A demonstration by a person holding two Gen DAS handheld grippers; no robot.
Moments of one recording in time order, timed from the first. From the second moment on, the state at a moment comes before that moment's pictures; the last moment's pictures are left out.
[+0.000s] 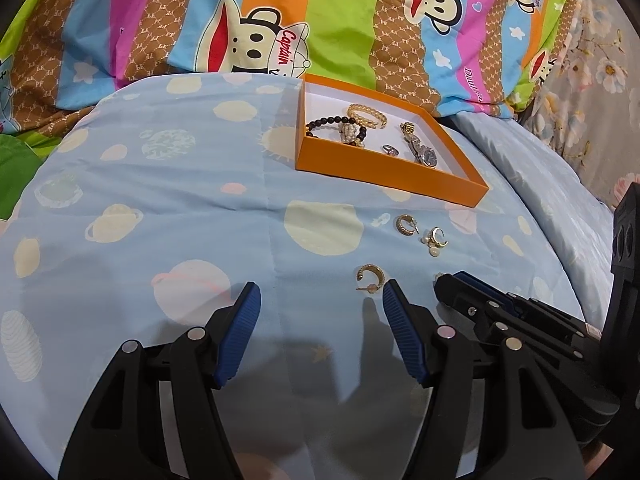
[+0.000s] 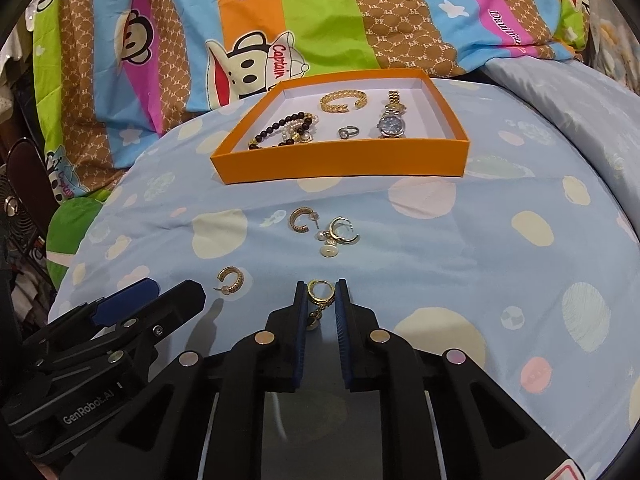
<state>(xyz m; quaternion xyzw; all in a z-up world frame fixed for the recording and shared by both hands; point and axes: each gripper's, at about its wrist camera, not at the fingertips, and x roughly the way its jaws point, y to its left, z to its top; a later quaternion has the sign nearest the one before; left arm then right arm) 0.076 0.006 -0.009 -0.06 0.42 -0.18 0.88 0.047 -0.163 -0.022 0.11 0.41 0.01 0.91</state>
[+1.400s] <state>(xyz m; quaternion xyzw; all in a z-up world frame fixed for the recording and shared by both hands) 0.081 -0.037 -0.008 -0.01 0.43 -0.23 0.87 -0.019 -0.211 -0.016 0.15 0.38 -0.02 0.91</state>
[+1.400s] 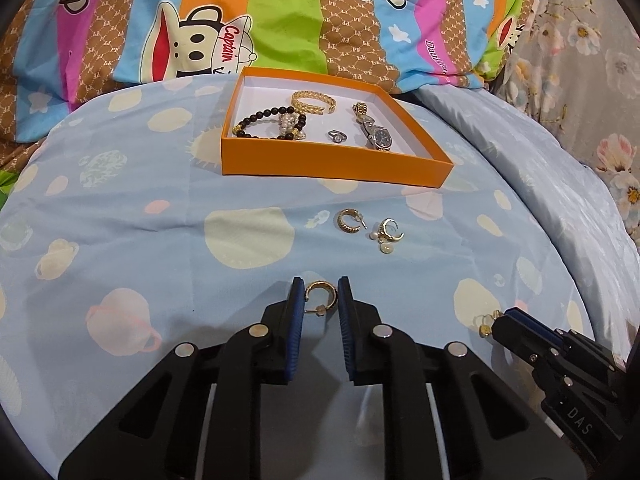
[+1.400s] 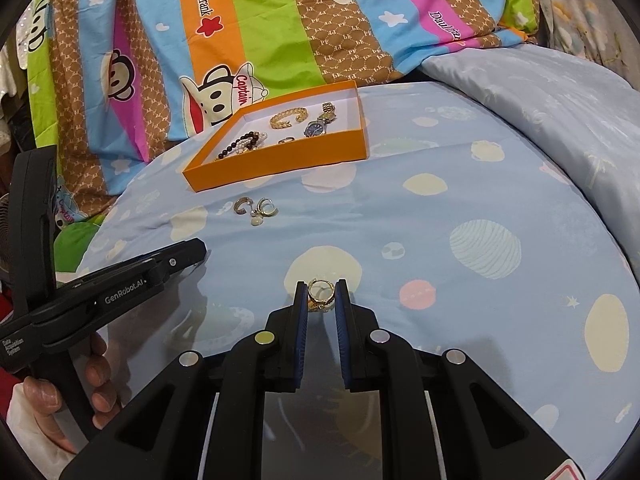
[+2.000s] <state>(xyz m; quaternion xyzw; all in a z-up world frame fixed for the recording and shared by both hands) 0.105 -0.029 0.039 -0.02 0.38 -0.23 0.90 0.047 -0.216 0.043 0.13 0.32 0.01 0.94</state>
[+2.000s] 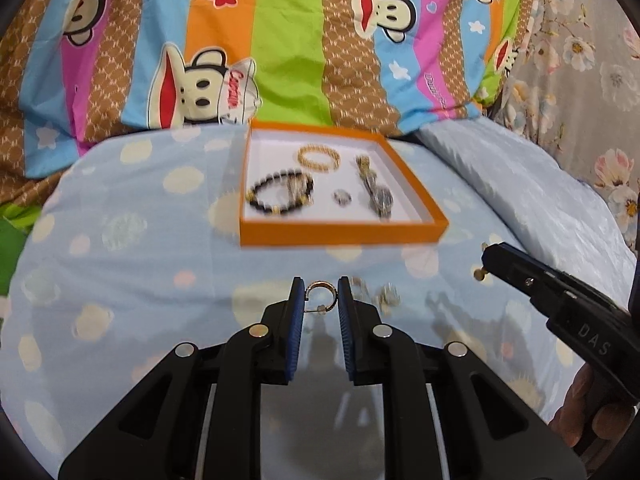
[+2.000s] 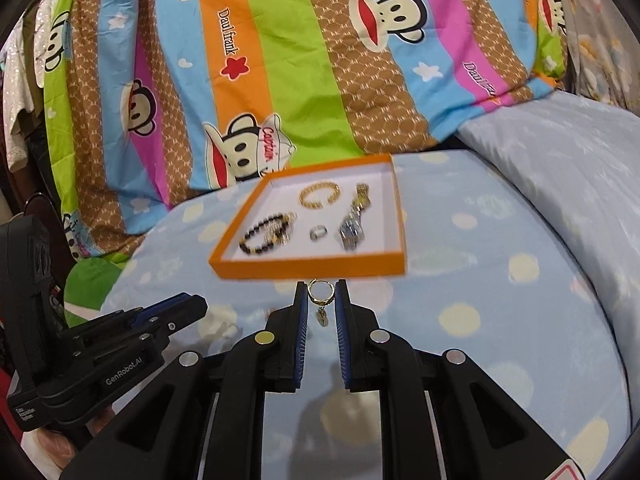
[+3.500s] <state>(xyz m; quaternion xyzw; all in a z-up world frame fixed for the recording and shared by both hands) 0.272 -0.058 0.043 -0.03 0.35 -0.19 0.92 0.191 -0.229 0.035 0.14 0.32 0.02 0.94</state>
